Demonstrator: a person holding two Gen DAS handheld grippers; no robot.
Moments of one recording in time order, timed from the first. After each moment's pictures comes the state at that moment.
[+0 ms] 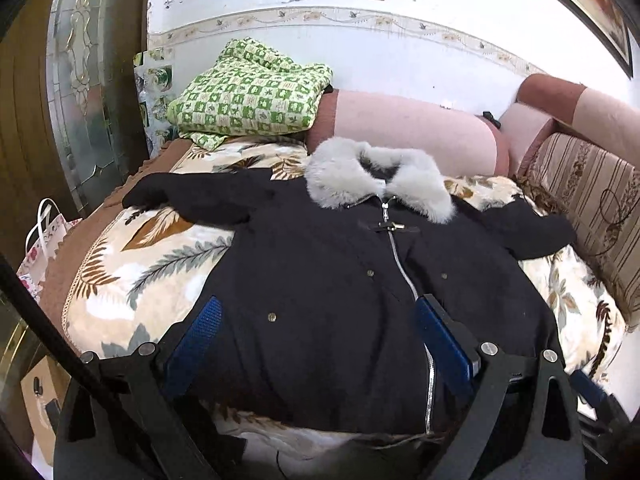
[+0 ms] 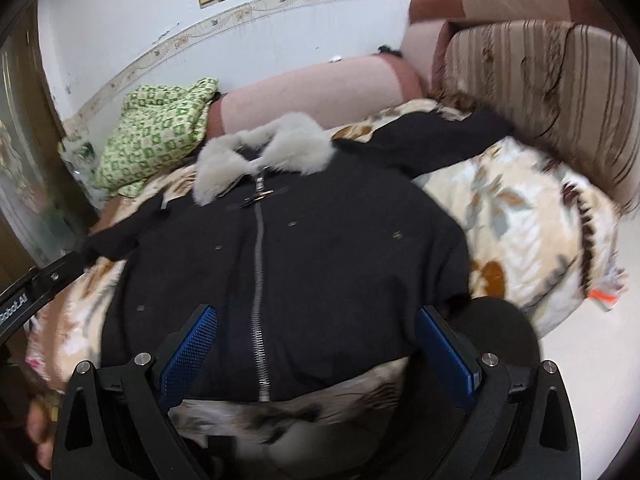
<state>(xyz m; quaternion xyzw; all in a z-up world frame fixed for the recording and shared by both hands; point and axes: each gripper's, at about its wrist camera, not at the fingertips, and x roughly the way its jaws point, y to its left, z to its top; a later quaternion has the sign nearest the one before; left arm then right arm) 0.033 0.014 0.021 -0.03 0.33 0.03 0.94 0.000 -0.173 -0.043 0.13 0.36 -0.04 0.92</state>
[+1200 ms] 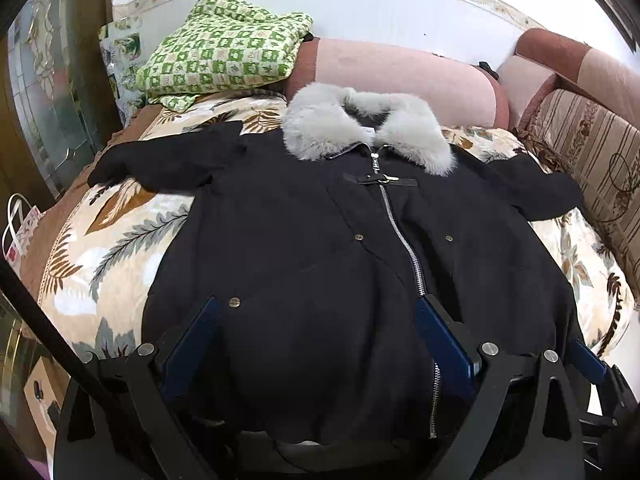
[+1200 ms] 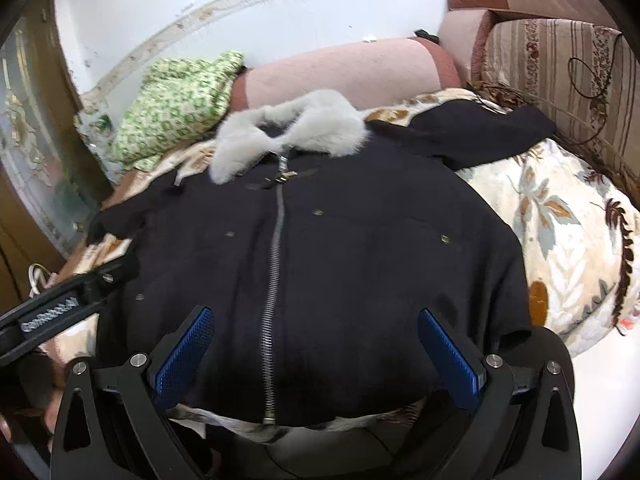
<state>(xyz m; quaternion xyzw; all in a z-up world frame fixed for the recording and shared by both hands) 0.090 -0.005 -0.021 -0.01 0.40 0.00 0.92 0.049 -0.166 -0.067 0.12 0.37 0.01 0.92</state>
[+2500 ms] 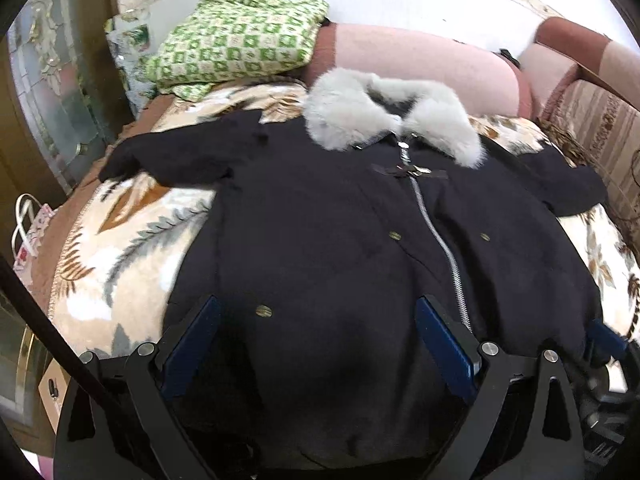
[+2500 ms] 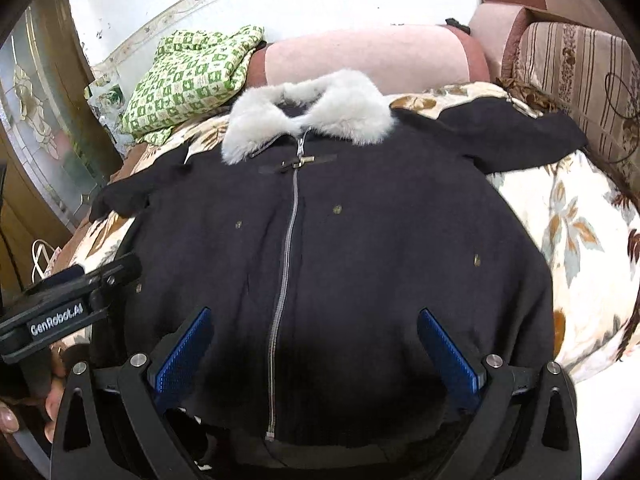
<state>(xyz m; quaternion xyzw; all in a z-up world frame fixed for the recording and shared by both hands) 0.112 0.025 -0.025 0.00 0.42 0.04 0.91 0.086 -0.158 -0.065 0.09 0.40 0.05 0.91</state>
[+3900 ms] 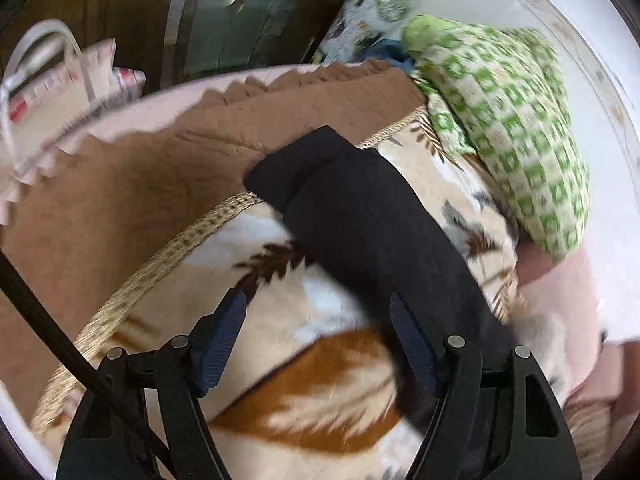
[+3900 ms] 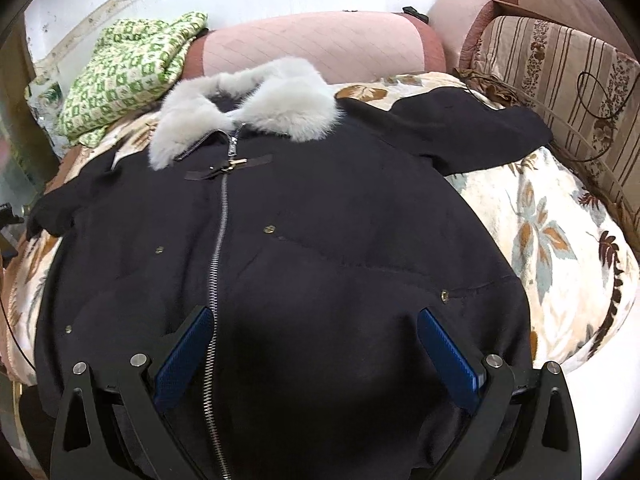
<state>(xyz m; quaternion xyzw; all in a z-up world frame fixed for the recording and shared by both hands) 0.319 0.457 -0.082 -0.40 0.40 0.20 0.80 0.136 -0.171 -0.083 0.07 0.43 -0.05 0.90</state>
